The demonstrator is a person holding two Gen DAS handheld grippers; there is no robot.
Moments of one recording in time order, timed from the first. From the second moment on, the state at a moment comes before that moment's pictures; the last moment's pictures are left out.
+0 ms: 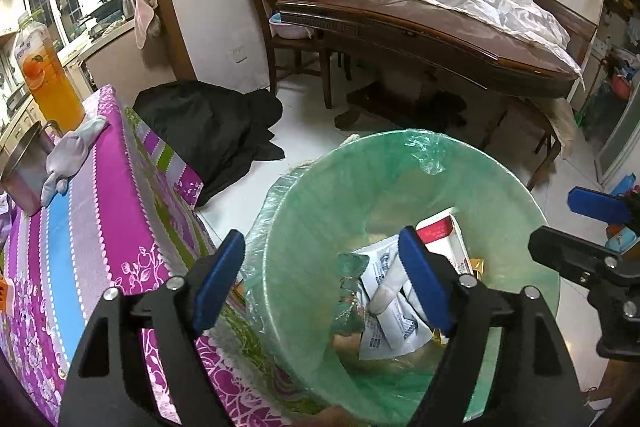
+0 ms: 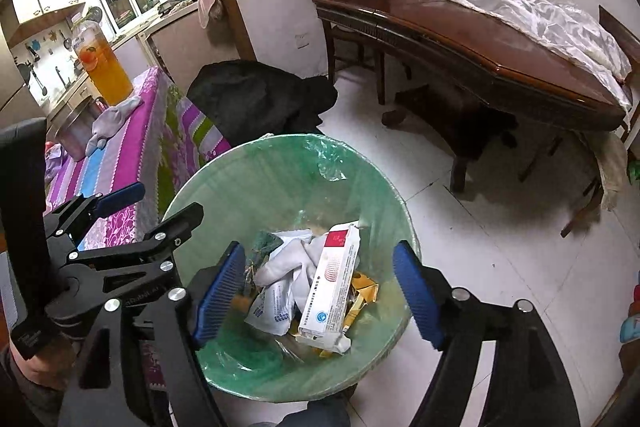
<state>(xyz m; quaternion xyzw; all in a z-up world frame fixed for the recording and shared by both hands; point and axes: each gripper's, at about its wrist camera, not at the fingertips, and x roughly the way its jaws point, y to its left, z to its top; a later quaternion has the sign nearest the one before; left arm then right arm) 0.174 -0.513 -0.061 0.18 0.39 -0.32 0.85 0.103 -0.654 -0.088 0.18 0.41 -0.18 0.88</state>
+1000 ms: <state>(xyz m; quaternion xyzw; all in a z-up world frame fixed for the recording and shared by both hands) 0.187 -0.403 -0.023 0.11 0.36 -0.34 0.86 0.069 -0.532 -0.023 0.10 0.26 -0.13 0.95</state>
